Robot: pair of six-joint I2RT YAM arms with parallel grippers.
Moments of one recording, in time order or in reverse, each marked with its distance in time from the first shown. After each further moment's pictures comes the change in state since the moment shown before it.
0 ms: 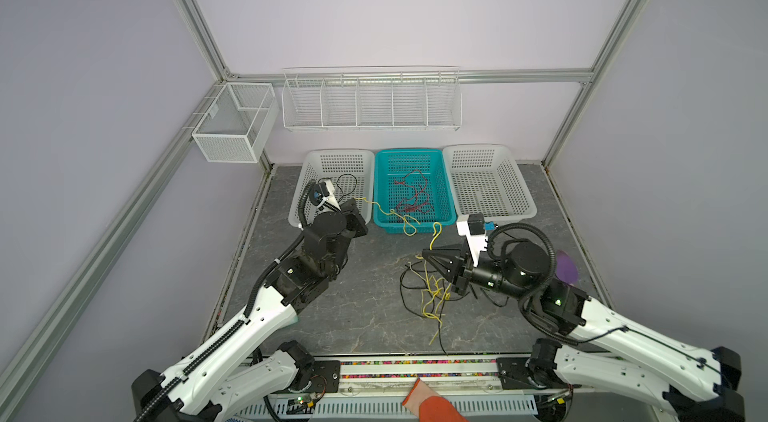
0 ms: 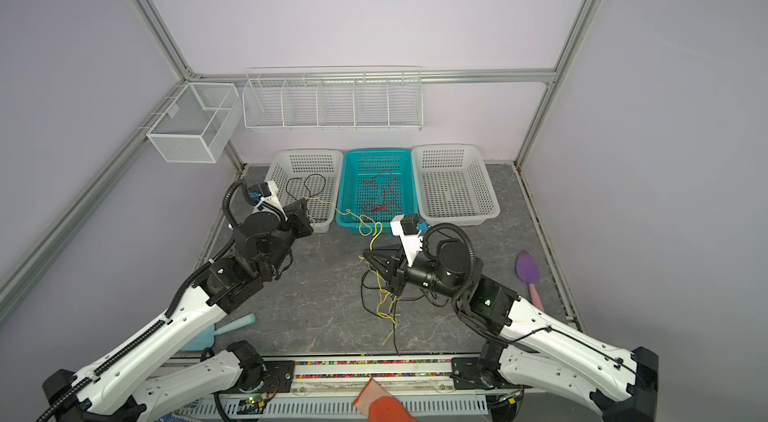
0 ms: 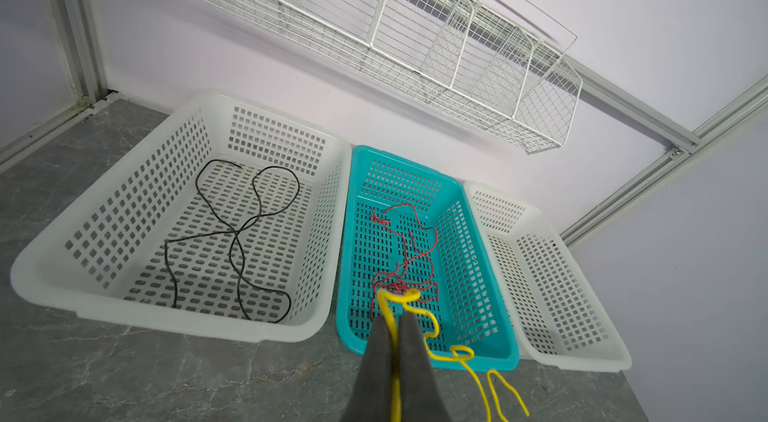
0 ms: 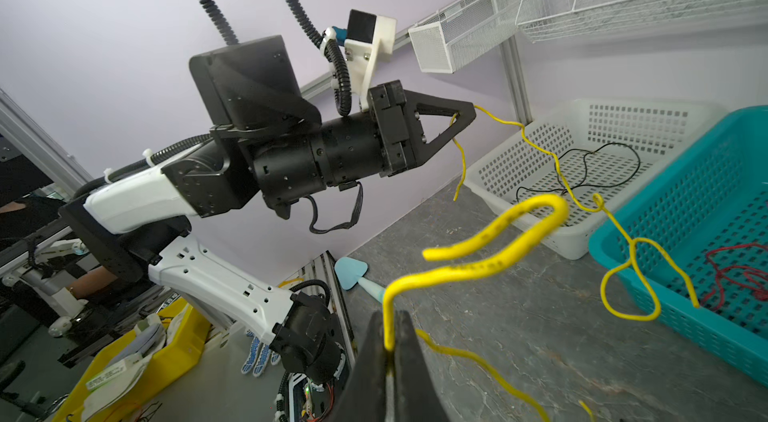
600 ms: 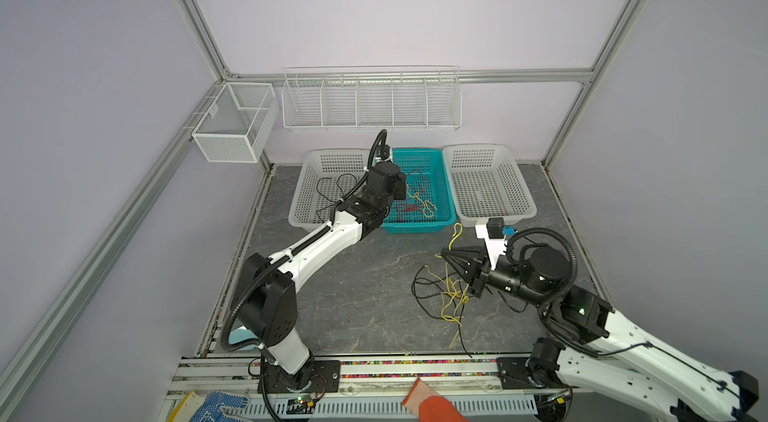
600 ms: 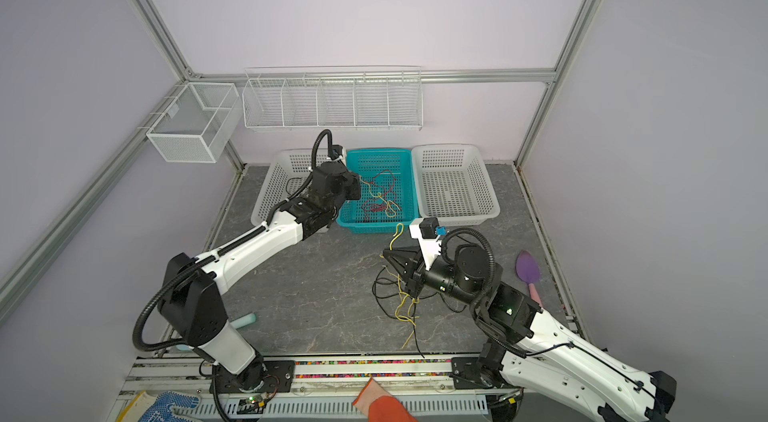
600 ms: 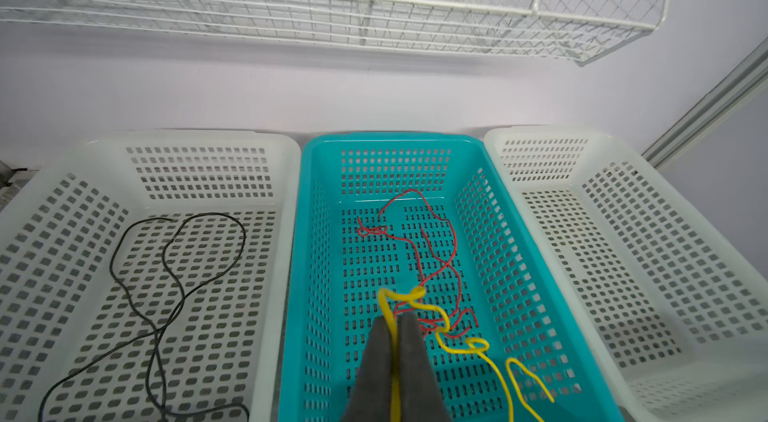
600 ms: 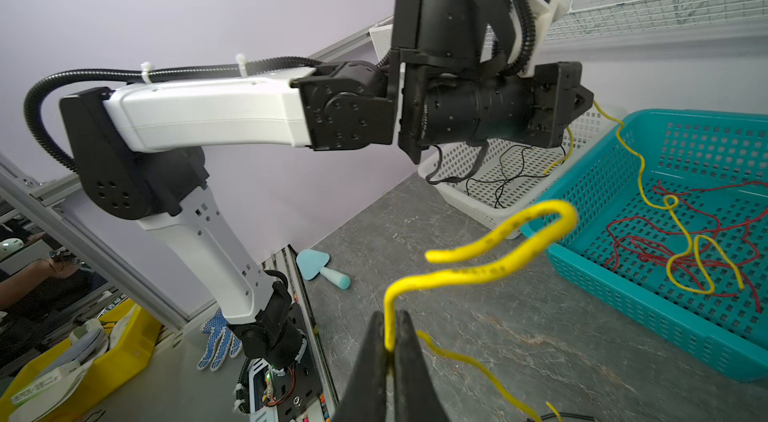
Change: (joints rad) left arm 0.050 0.697 0.454 0.070 0.112 0.263; right arm -0.051 -0.125 -0.020 -0.150 0.045 -0.051
